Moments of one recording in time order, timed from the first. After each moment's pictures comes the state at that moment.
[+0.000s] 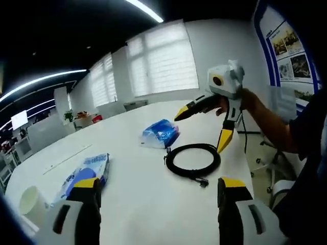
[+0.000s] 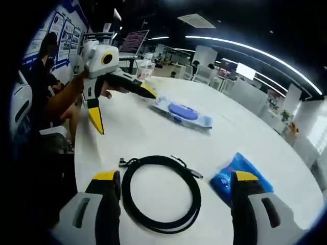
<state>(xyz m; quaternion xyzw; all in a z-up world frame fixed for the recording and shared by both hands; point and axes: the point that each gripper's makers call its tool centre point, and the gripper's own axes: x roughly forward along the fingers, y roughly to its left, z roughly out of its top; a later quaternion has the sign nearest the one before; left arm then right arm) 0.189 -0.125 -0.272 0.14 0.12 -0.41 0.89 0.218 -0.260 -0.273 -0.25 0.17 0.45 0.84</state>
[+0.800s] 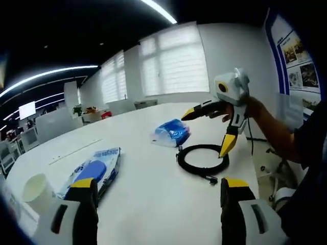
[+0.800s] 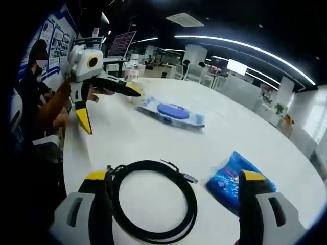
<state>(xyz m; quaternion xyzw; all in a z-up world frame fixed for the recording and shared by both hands) 0.195 -0.106 -0.274 0.11 0.12 -0.37 0.91 0.236 -0.256 -0.280 -0.24 0.18 0.42 0.85</state>
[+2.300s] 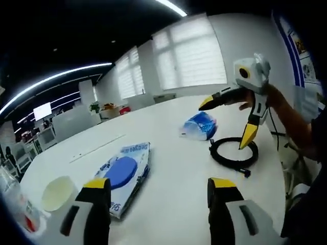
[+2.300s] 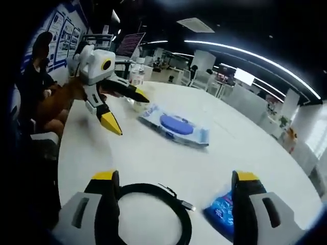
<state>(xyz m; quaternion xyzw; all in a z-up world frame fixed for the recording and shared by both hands) 0.239 -0.067 -0.276 0.15 0.14 -0.30 0.93 0.248 -0.218 -0.262 -0.27 0.15 0.45 0.84</state>
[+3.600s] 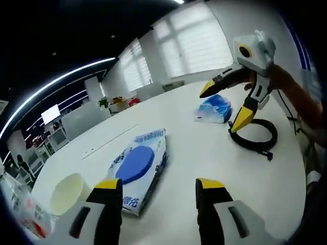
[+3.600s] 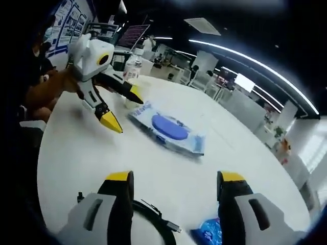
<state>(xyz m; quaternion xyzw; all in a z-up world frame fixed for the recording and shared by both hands) 0.258 -0.046 -0.291 0.21 0.16 -0.25 0.93 0.276 -0.192 -0.268 -0.32 0.13 0.43 0.83</state>
